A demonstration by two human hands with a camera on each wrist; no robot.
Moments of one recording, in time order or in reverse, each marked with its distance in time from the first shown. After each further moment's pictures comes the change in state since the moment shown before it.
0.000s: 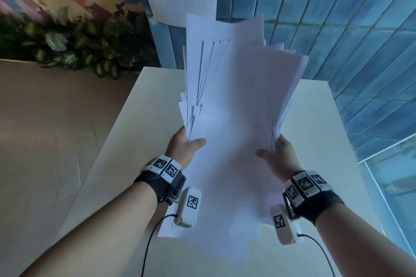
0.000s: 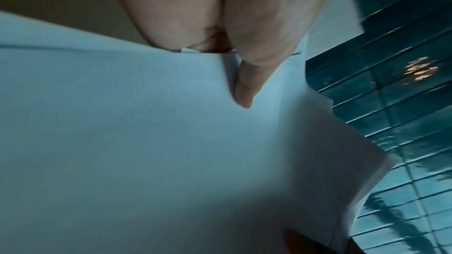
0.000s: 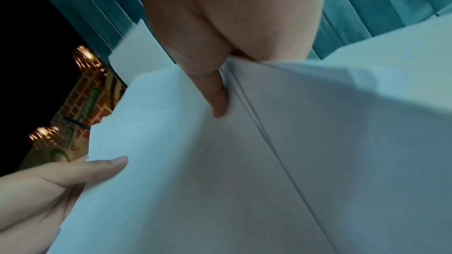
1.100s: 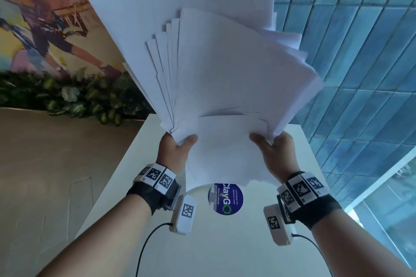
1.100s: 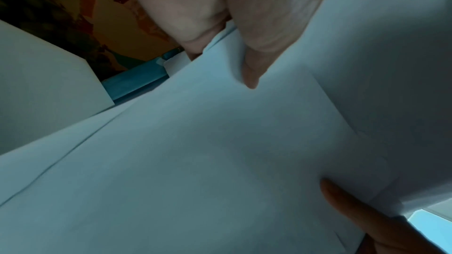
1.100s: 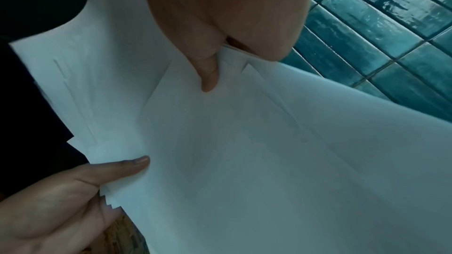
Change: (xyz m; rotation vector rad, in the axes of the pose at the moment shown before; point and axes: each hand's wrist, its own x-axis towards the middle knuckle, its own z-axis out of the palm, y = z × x) left_hand -0.065 0.078 -0.039 -0.205 0.262 0.487; right_hand -0.056 -0.096 -0.053 0.176 0.272 -0.553
